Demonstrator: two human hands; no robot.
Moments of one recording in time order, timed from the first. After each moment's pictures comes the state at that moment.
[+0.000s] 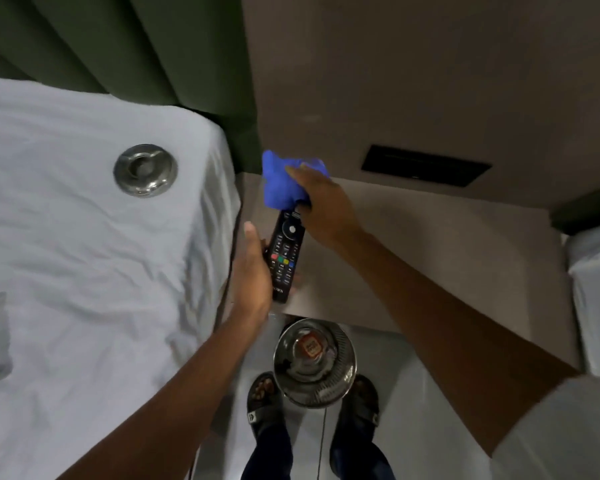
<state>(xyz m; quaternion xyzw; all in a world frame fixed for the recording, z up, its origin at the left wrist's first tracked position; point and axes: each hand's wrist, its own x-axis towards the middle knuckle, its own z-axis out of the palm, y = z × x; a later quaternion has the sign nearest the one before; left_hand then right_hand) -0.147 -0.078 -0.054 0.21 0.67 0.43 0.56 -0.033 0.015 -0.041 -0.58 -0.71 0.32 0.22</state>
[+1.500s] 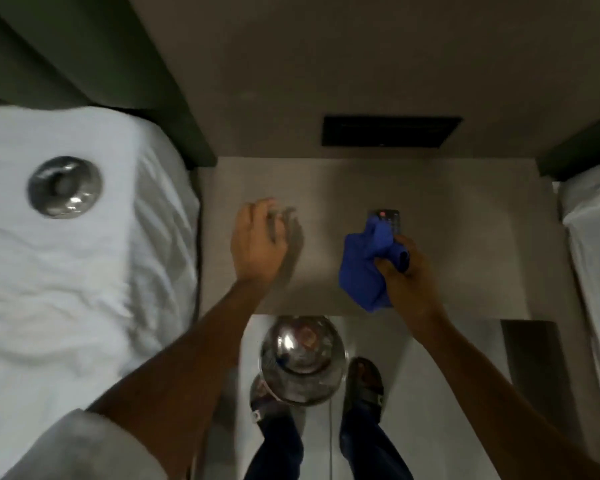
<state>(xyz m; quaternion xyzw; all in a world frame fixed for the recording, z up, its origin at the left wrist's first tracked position) -0.082 -0.018 -0.148 0.66 0.67 0.29 0.17 0.128 -0.108 -0.099 -0.70 -0.36 0.48 0.39</state>
